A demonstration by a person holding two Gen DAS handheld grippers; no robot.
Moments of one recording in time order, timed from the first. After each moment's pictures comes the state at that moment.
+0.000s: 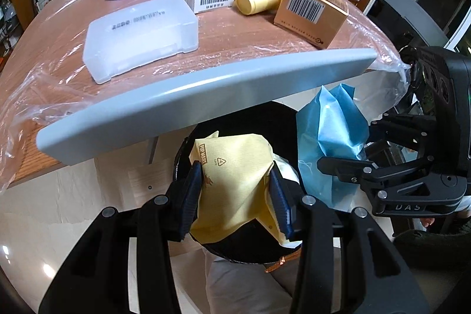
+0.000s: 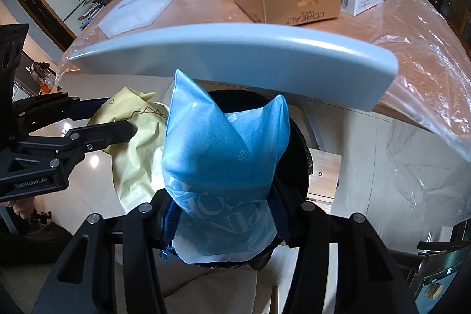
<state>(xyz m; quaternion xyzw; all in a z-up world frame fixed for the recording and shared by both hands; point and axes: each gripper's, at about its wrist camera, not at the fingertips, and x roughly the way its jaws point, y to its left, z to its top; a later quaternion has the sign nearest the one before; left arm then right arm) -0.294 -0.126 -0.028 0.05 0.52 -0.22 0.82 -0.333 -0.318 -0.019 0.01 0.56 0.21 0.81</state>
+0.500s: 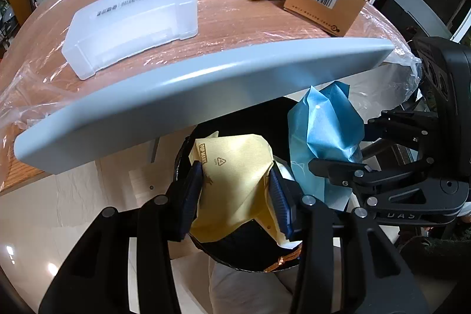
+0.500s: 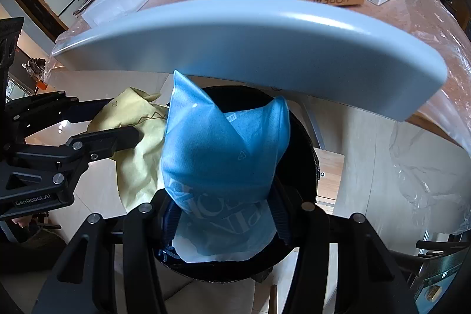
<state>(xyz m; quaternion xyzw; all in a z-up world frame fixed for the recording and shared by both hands) -0.285 -0.133 -0.048 0.06 0.54 -0.21 0.81 -0.320 -0.306 -0.037 0.00 0.57 0.20 0.80</state>
